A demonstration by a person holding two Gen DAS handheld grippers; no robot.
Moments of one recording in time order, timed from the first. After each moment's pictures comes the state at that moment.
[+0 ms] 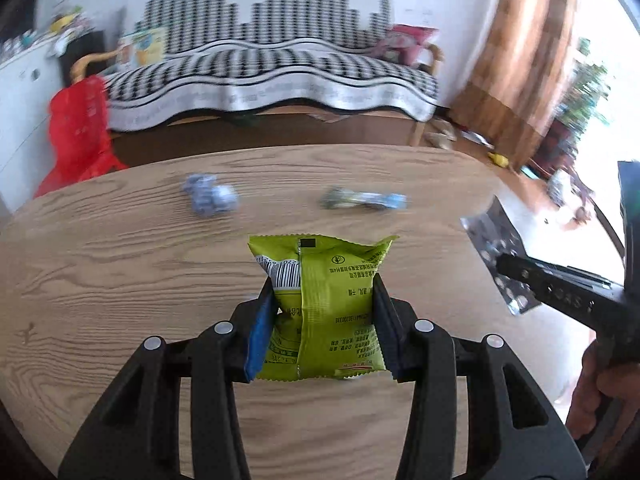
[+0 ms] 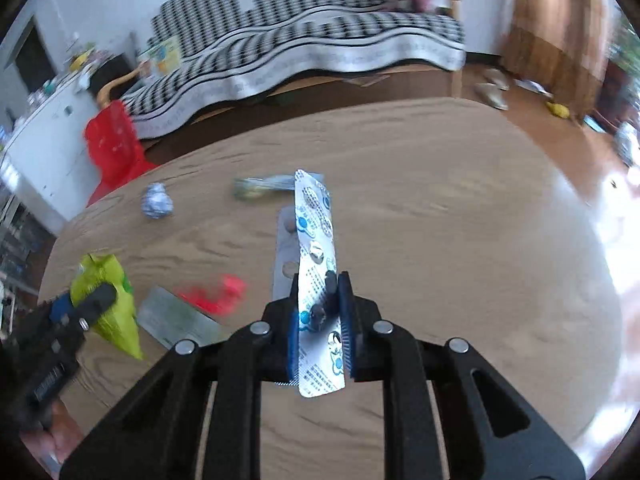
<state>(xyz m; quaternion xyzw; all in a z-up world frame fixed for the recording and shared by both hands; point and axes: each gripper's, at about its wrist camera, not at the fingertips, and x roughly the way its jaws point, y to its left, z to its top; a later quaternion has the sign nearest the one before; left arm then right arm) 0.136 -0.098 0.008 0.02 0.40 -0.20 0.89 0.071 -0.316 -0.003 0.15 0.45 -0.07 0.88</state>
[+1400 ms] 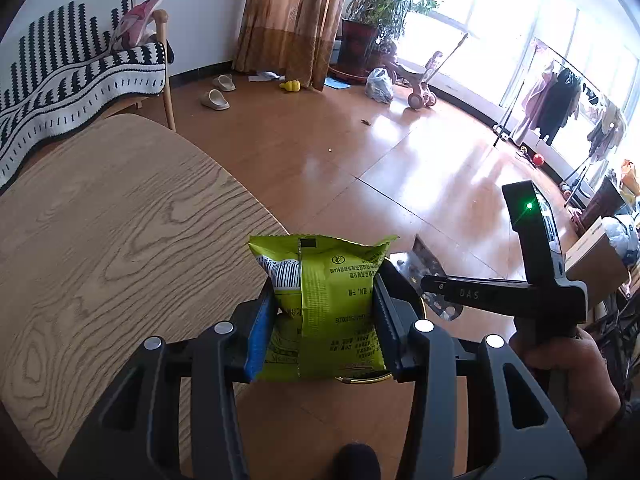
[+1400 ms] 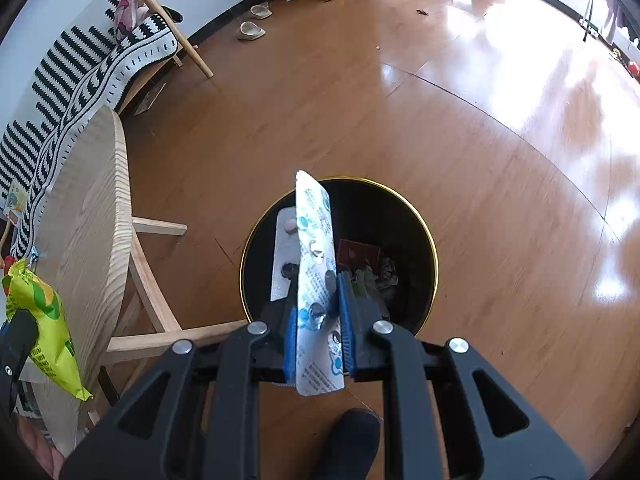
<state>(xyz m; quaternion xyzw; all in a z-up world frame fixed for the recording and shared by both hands) -0.076 -0.469 -0.036 0.13 0.40 -0.48 0.77 -0.238 -0.659 -0.116 0.35 0.47 -0.29 0.76</state>
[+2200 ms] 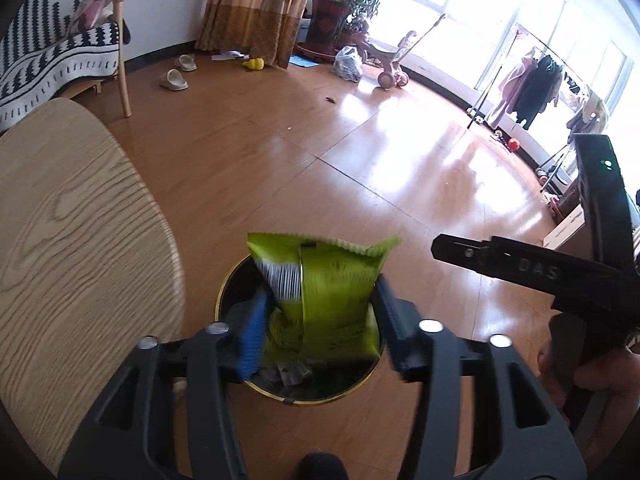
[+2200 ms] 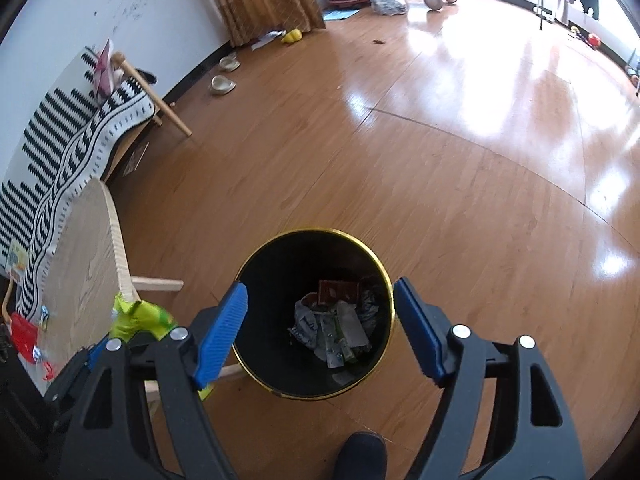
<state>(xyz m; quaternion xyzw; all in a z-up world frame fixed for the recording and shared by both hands) -0.096 -0.548 -0.081 0.13 0.43 -0.52 0.73 -0.302 -0.690 -0.086 0.38 0.39 -0.36 0.76</state>
